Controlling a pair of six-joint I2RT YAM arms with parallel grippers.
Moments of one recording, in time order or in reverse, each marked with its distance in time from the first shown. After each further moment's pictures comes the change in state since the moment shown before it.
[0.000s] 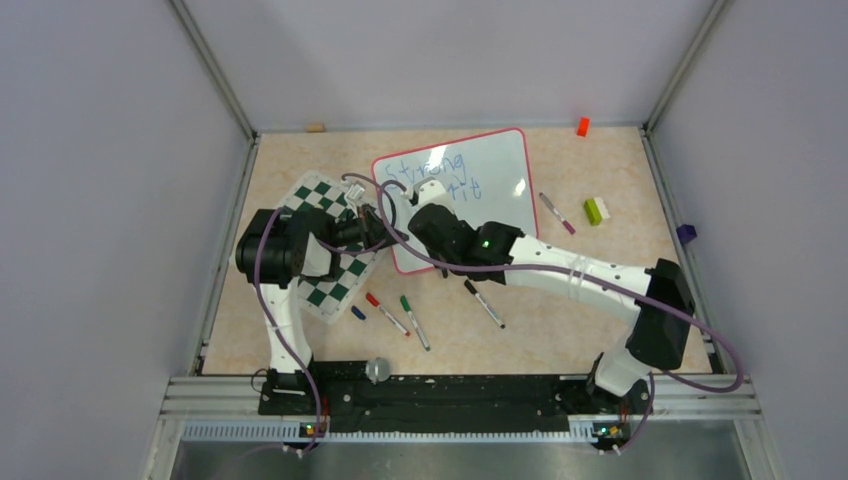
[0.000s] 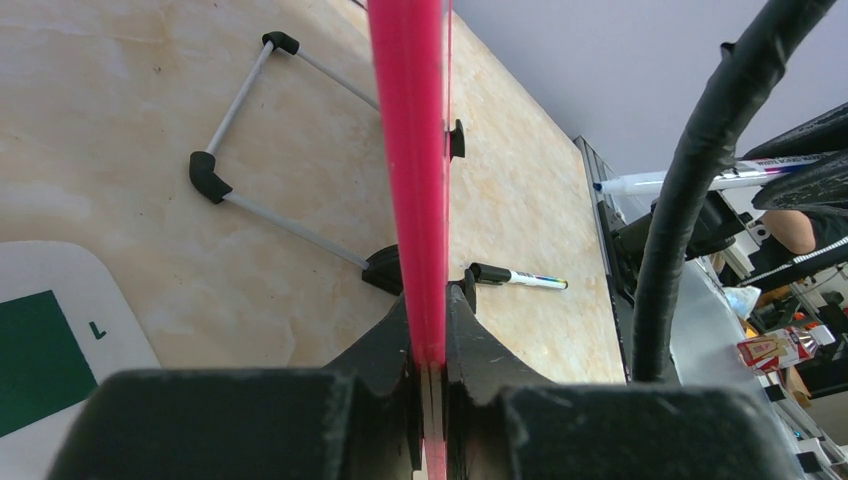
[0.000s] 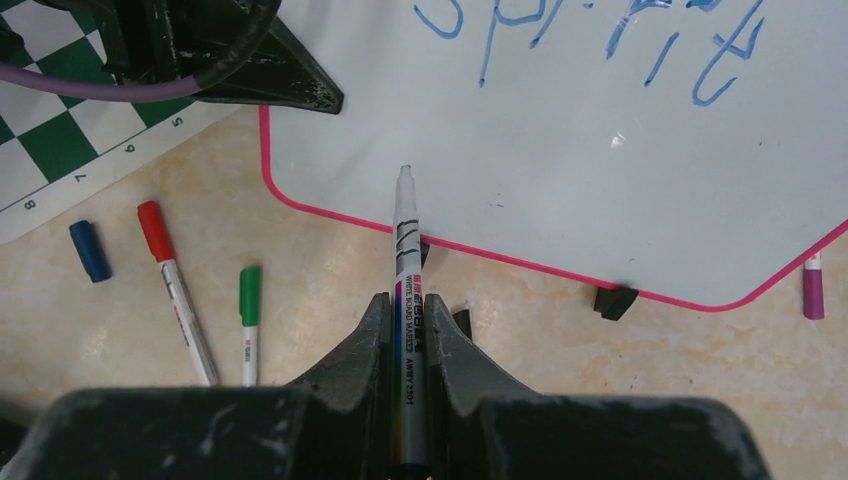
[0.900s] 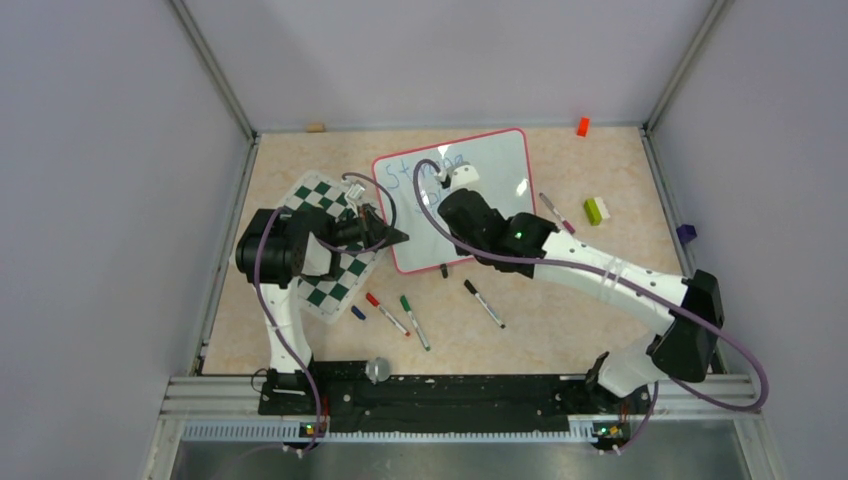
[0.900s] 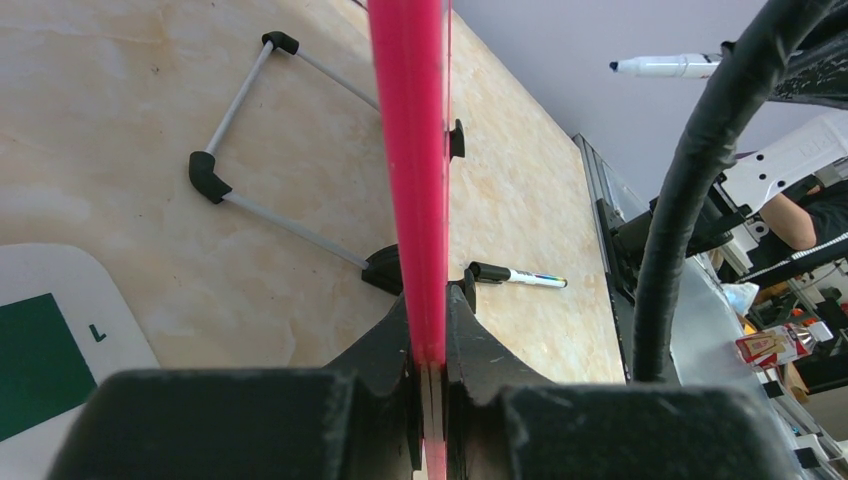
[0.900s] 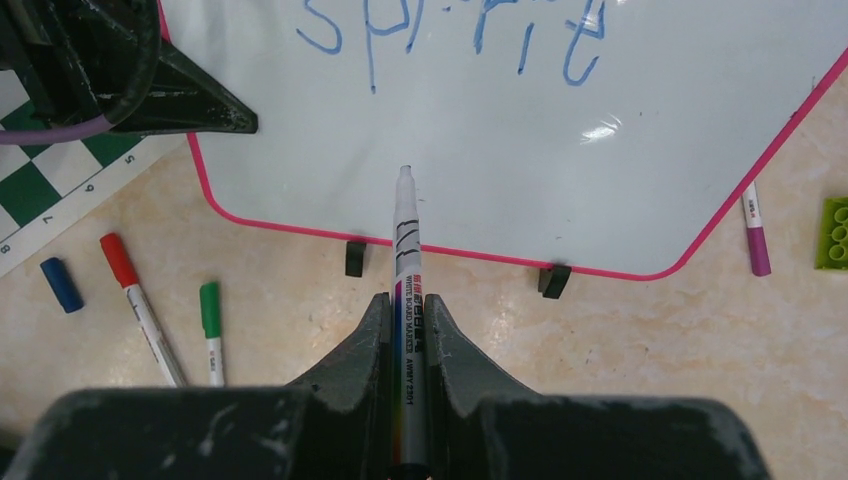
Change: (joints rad) left arm 0.000 0.000 0.007 -0.007 0.007 0.002; right arm -0.094 -0.132 -0.050 -0.034 -0.006 0.029
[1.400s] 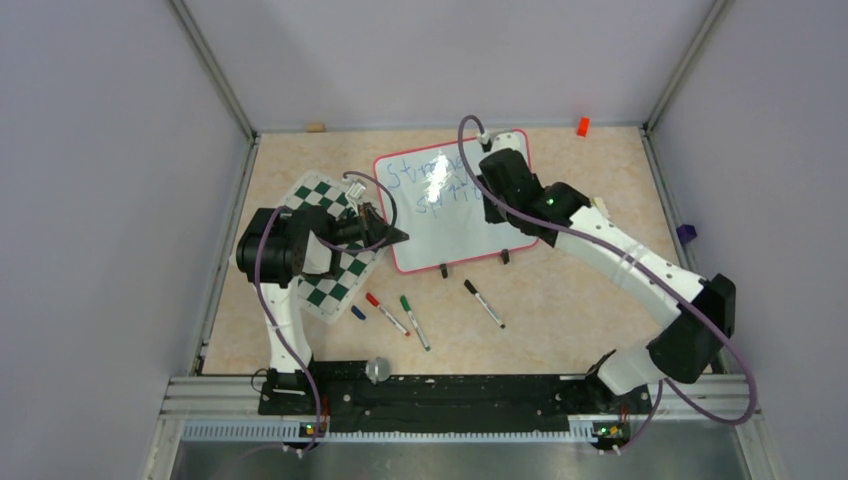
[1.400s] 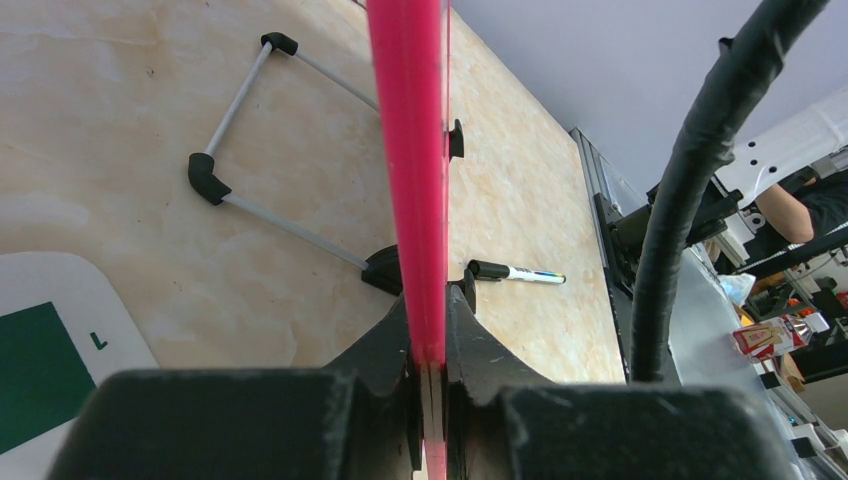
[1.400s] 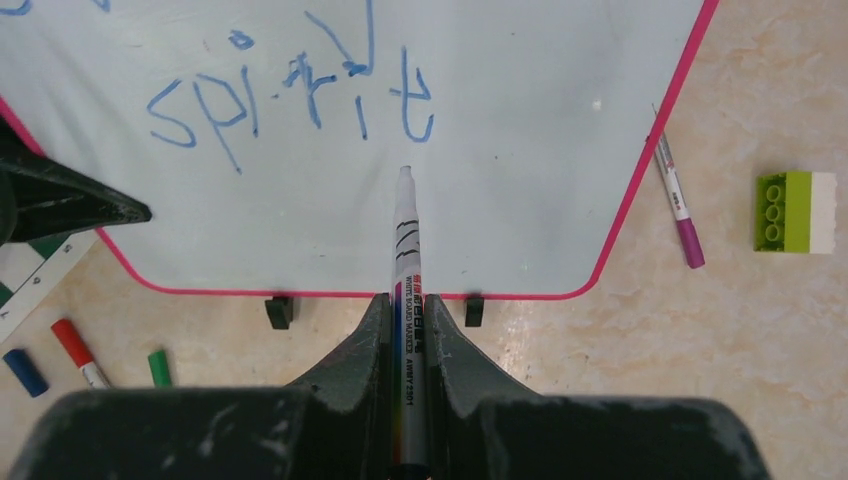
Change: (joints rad) left arm 0.000 0.006 0.018 -0.008 0.019 -0.001; right arm -0.270 0.022 0.065 -0.023 -0.133 -0.037
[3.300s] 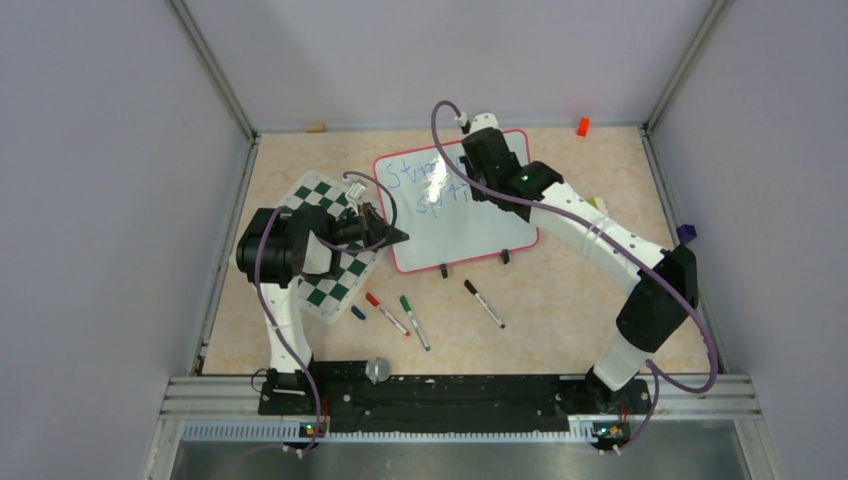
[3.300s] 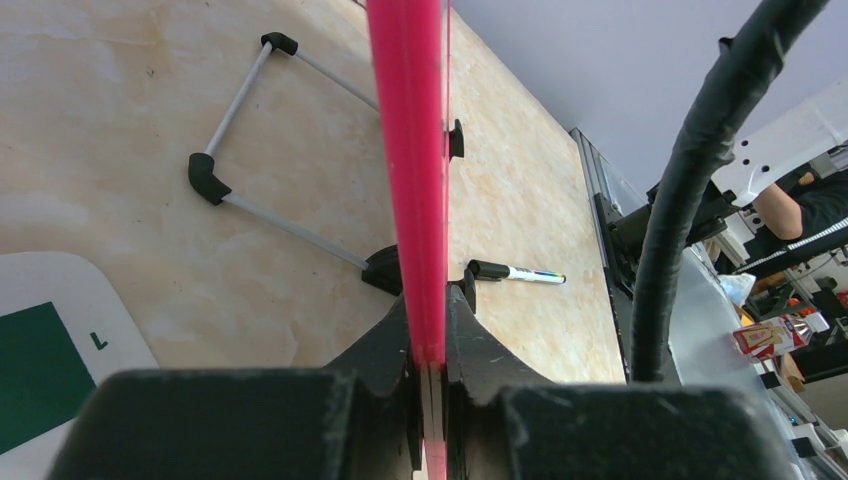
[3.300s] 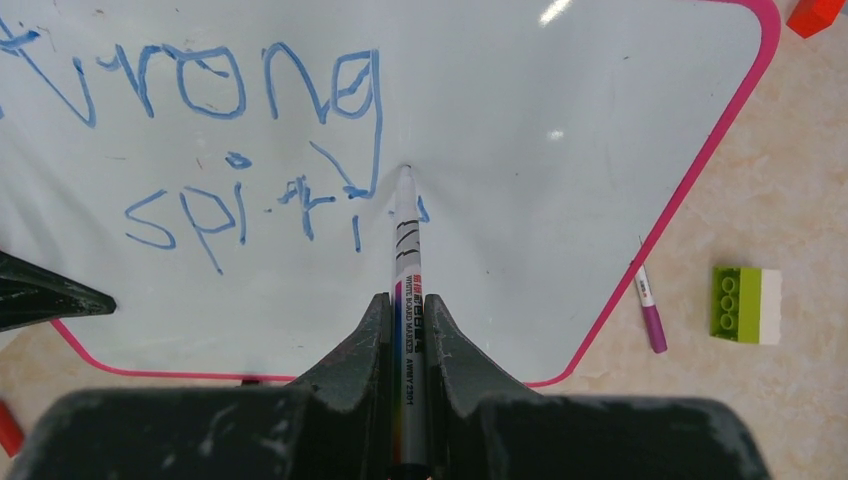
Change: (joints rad) left arm 0.000 0.000 0.000 0.000 0.000 0.000; right arm -0.023 0.172 0.163 0.060 0.026 -0.146
